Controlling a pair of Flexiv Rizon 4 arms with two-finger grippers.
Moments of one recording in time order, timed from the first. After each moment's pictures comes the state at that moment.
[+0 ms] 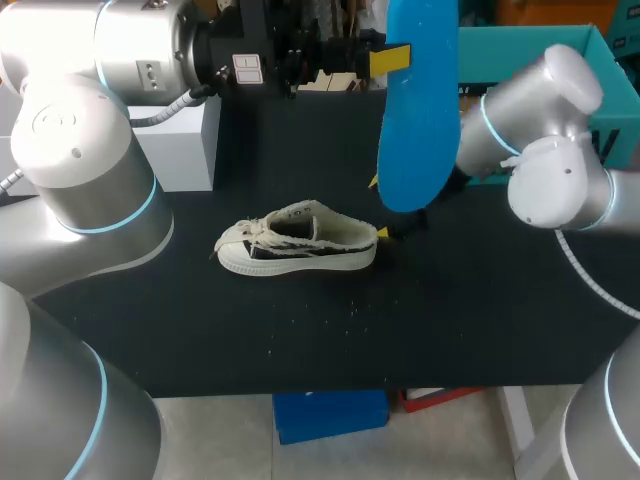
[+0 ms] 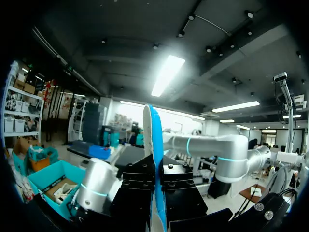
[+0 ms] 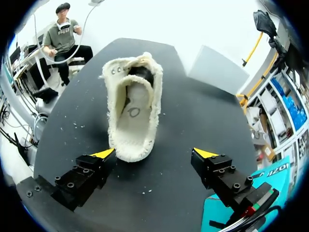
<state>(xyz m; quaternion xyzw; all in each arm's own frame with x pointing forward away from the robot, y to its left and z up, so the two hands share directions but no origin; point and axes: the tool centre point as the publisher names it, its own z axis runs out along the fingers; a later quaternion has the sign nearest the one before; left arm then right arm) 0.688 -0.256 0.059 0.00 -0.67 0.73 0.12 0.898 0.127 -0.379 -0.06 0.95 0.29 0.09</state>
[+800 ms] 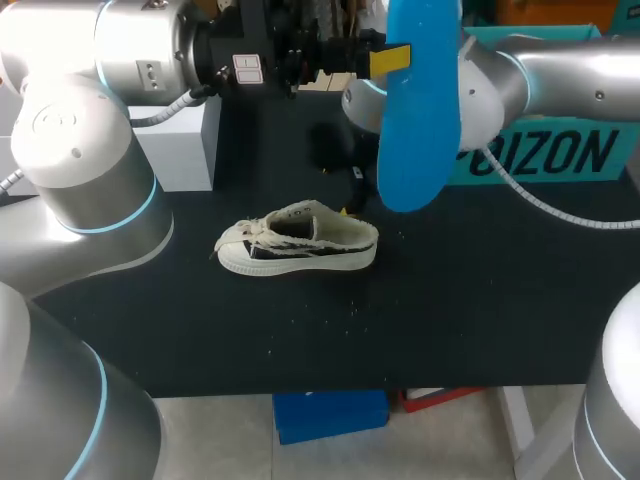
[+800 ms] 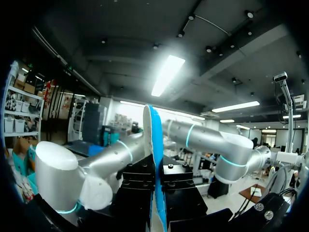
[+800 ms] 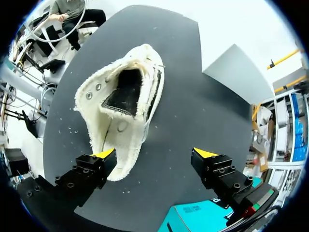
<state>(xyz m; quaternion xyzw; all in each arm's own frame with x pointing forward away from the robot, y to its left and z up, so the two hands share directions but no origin) 0.688 -0.256 0.059 0.00 -0.67 0.73 0.12 0.917 0.190 -0.352 -0.13 0.98 0.10 0.07</state>
